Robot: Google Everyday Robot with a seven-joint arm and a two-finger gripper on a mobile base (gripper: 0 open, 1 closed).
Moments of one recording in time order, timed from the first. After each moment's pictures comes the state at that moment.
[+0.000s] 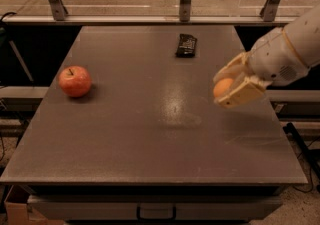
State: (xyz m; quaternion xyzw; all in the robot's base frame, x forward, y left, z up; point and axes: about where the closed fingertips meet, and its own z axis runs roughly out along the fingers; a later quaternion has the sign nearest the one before) arm 0.471 -0.141 0.906 -0.63 0.71 0.16 0.28
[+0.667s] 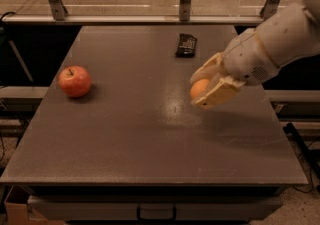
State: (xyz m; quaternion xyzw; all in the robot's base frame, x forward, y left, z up) arm 0.474 -0.098 0.907 -0.65 0.68 0.18 0.29
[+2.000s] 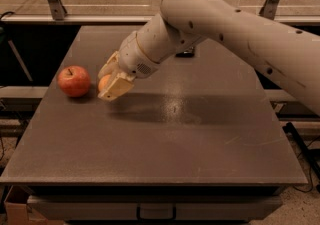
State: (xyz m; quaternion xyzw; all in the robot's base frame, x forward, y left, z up) arm 0.533 0.120 0.875 -0.72 0.57 0.23 0.33
